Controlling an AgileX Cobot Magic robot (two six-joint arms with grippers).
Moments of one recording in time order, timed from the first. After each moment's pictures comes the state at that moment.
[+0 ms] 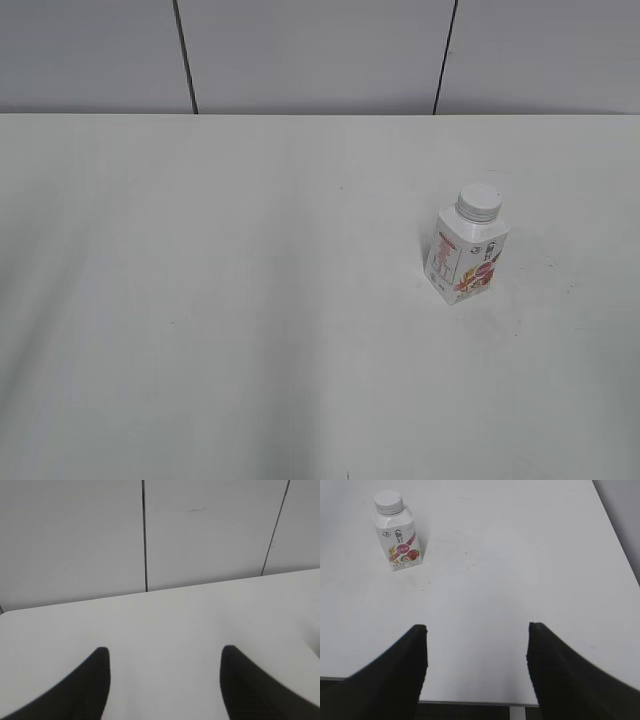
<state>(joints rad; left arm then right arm) -0.08 0.38 -0.67 -0.10 0.61 0.16 0.02 -0.01 -0.51 0.06 1.10 -0.15</state>
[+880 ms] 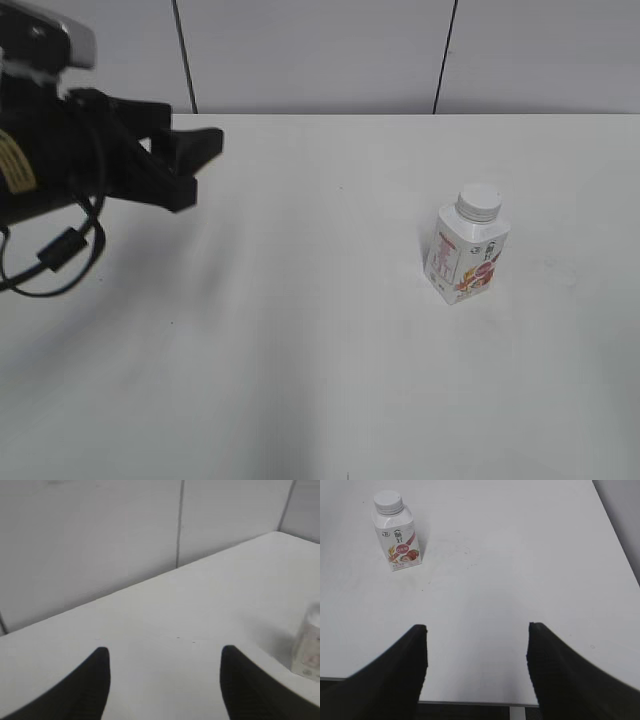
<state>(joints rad) -0.35 1.43 -0.59 0.48 -0.54 -0.29 0.02 -0.01 -0.51 0.06 1.10 -0.15</state>
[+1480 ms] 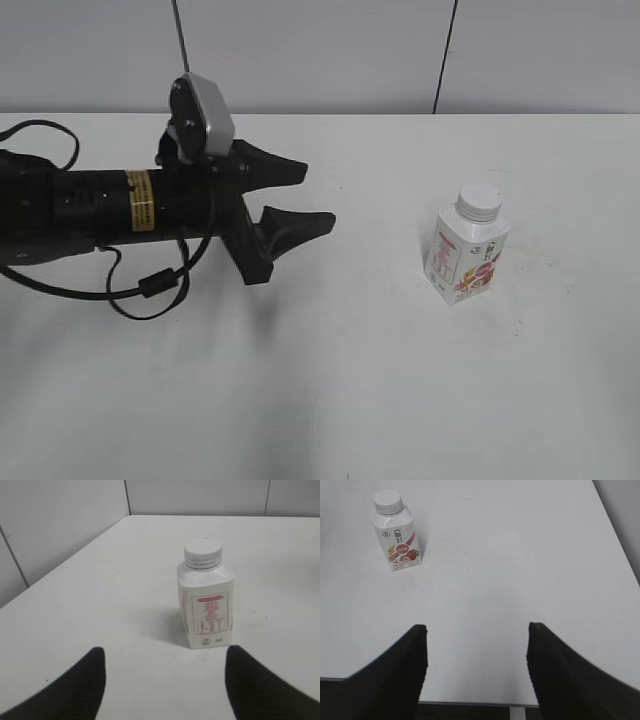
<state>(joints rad) -0.36 1.90 -0.81 1.07 -0.94 -0.35 0.02 -0.01 -0.51 0.06 1.10 -0.15</state>
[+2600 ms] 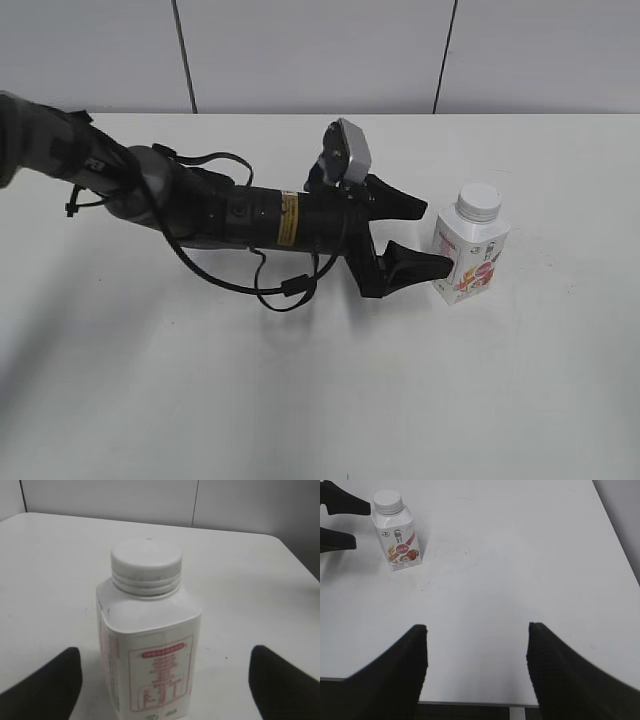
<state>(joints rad) -0.53 2.35 -1.37 1.30 -1.02 -0.71 0.02 -0.01 -0.51 0.06 1.10 -0.15</state>
